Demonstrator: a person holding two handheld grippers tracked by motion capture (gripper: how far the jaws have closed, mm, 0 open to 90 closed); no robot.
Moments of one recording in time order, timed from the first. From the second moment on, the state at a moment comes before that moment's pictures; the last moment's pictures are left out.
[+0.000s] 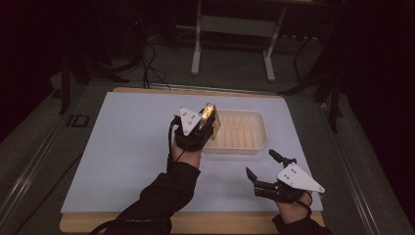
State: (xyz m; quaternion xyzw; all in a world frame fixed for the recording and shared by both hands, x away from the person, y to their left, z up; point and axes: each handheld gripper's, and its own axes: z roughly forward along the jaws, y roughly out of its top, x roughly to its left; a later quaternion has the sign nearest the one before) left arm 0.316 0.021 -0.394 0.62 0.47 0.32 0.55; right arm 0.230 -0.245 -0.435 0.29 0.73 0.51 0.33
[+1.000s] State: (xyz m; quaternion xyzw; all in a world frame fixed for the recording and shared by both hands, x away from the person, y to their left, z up) left arm 0.361 -0.003 -0.454 0.59 0.56 0.36 0.46; right arm 0.235 -0.247 -0.444 0.30 0.74 0.51 0.32
